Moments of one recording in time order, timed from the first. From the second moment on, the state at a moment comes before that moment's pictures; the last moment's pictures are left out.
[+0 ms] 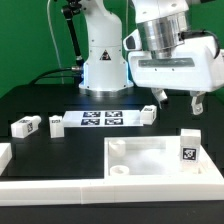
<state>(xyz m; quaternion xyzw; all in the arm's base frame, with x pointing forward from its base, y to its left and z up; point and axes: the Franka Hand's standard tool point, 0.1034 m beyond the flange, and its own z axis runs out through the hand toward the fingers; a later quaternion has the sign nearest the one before) 0.544 0.121 0.098 -0.89 0.45 0.02 0.12</state>
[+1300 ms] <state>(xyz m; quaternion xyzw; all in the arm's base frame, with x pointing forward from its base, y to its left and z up) 0.458 0.085 0.059 -0.99 0.12 0.04 0.09</state>
